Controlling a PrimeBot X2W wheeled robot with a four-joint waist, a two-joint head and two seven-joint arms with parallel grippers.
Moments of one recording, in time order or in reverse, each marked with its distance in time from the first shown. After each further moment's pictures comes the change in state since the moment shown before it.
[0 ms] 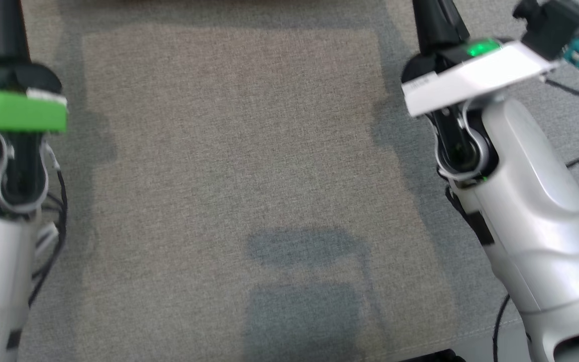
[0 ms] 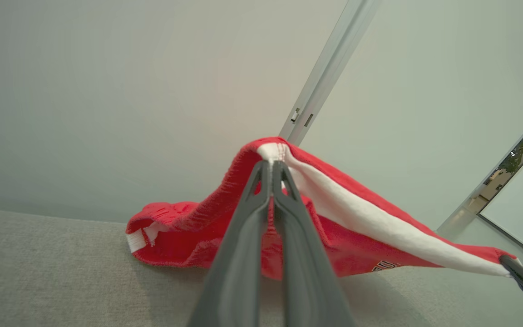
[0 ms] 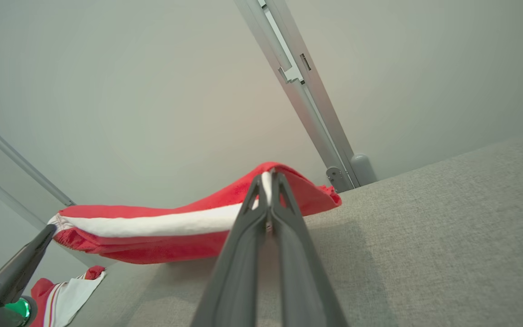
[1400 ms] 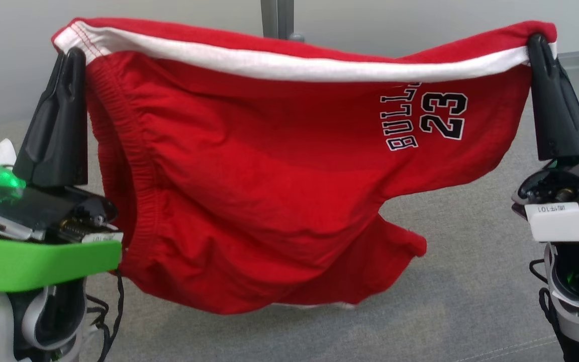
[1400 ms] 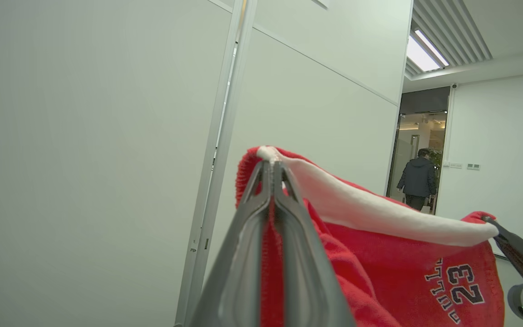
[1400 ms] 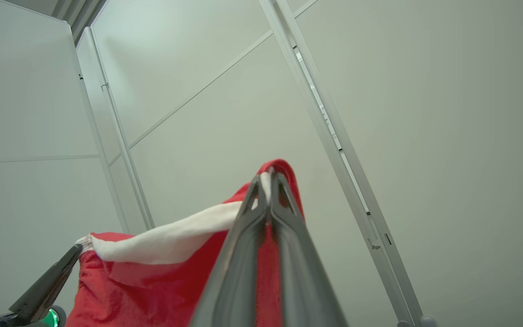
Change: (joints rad) left arm 0.457 -0.169 0.148 -0.693 0.204 0.046 0.297; right arm 0.547 -0.112 -0.248 -0.768 0.041 0.000 0.215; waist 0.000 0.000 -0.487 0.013
